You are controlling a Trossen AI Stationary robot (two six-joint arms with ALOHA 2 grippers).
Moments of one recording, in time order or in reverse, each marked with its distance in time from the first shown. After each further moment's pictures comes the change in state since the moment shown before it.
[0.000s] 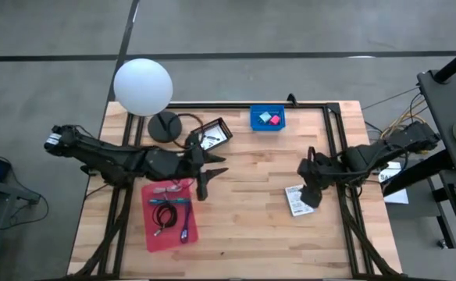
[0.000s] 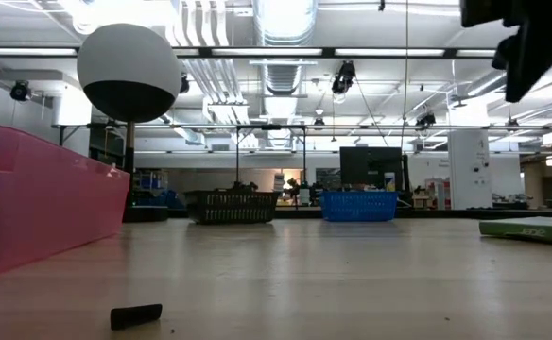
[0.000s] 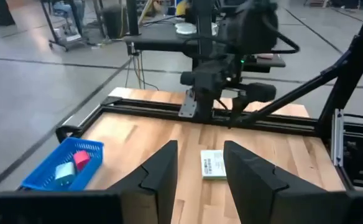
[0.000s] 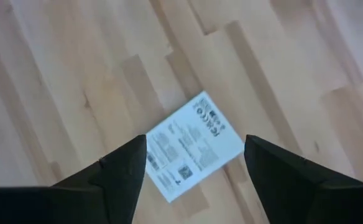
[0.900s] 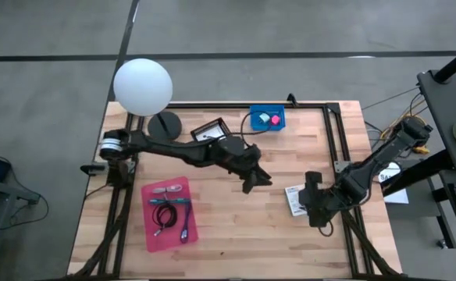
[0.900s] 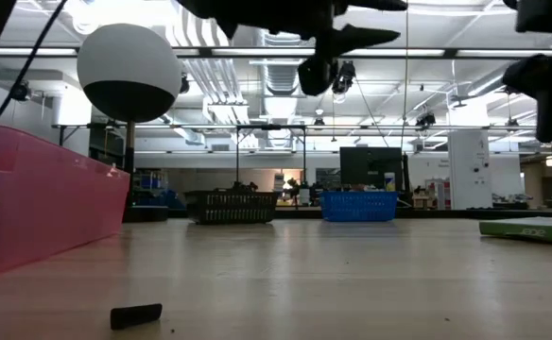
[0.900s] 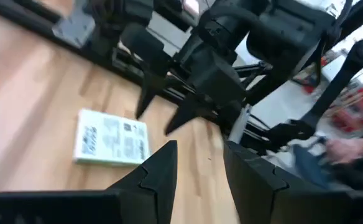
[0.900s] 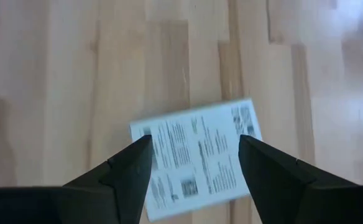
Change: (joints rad) left arm 0.293 0.565 0.195 0.320 0.800 -0.433; right arm 0.326 0.061 -0.235 0.285 0.186 -0.167
